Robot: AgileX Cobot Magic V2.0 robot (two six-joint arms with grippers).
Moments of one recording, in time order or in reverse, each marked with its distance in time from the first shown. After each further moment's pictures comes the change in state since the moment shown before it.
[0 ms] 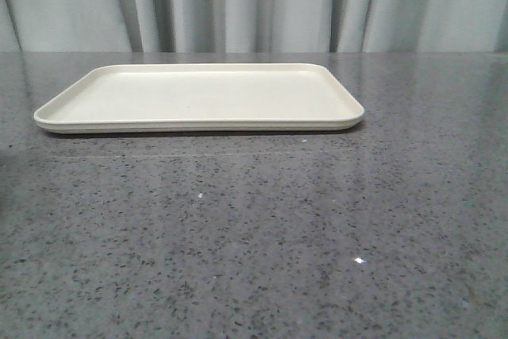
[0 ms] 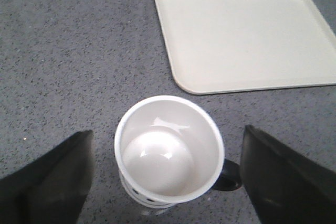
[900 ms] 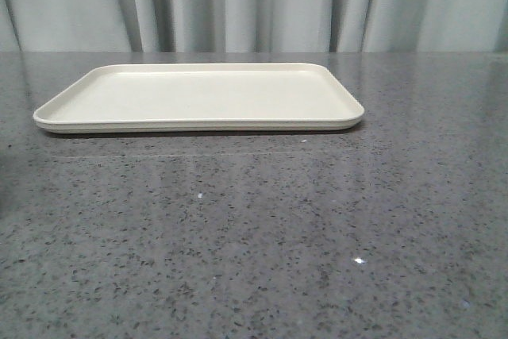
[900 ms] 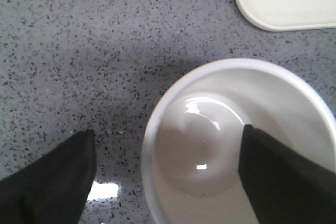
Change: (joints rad) left arm 0.000 0.344 0.067 0.062 -0.046 0.000; right arm 0.000 0.000 0.000 0.000 0.002 0.000
